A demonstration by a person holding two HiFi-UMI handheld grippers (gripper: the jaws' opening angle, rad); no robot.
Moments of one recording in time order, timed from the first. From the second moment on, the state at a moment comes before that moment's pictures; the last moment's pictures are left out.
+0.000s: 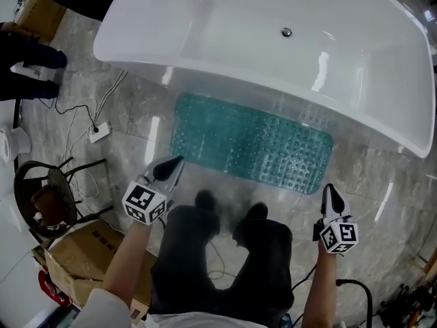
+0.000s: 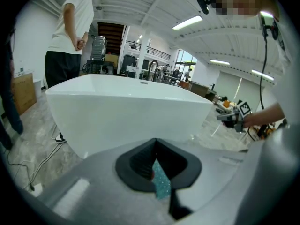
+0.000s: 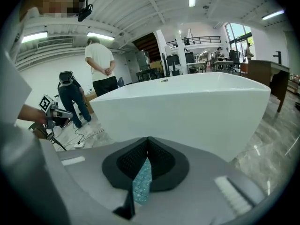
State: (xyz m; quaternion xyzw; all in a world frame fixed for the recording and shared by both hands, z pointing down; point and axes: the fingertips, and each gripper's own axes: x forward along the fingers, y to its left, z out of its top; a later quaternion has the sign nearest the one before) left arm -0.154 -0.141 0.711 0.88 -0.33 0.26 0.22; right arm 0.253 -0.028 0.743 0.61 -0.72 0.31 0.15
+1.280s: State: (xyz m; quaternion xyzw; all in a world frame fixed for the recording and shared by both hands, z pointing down) left arm -0.185 -0.221 0.980 0.91 -0.29 0.27 0.12; right arm 0.283 -0.071 1.014 0.61 -0.74 0.24 0.16
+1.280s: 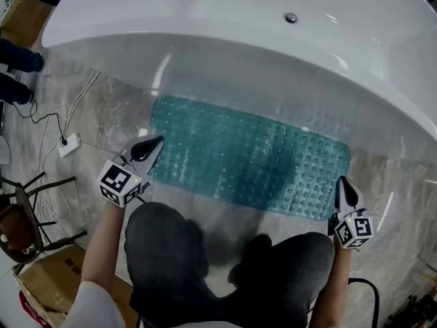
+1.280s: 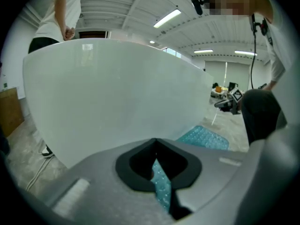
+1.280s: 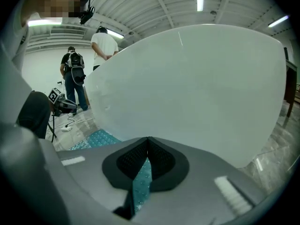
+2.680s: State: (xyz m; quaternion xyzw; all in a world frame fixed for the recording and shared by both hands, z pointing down) left arm -0.355 -0.232 1.258 0.78 -0.45 0.32 0.30; right arm 0.293 -0.038 1.219 0.58 -0.70 0.36 0.21
